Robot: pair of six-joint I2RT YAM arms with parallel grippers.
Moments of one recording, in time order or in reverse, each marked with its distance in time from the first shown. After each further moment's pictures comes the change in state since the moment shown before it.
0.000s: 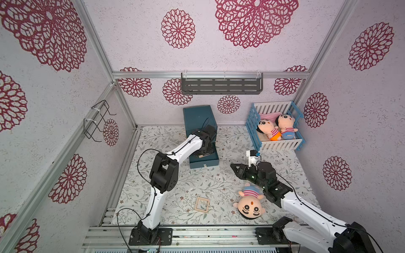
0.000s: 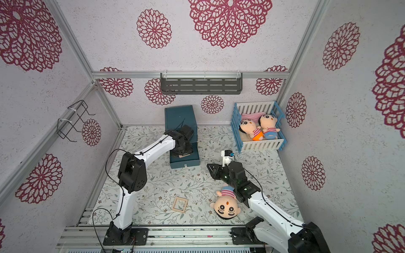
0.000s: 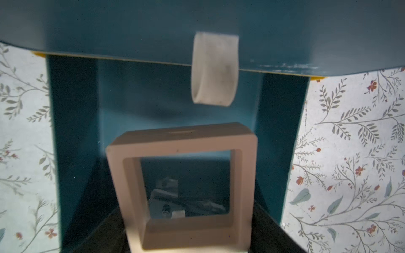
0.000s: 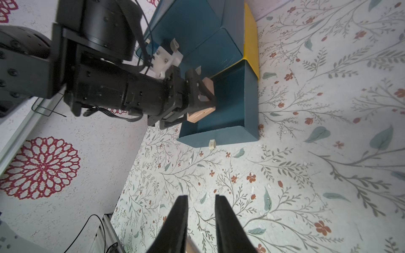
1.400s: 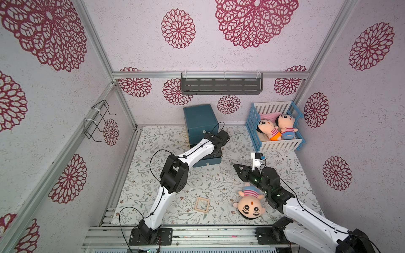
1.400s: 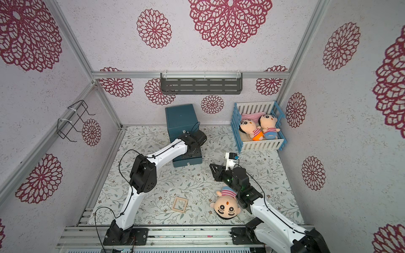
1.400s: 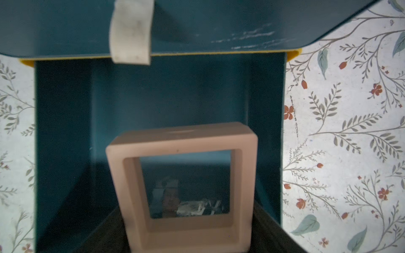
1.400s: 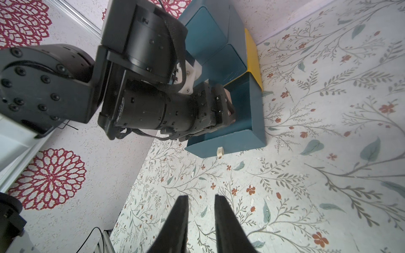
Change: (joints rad) left arm -0.121 0.110 0.120 -0.008 -0.227 -0.040; right arm -0.003 -0.082 -0.113 0.121 0.039 0.019
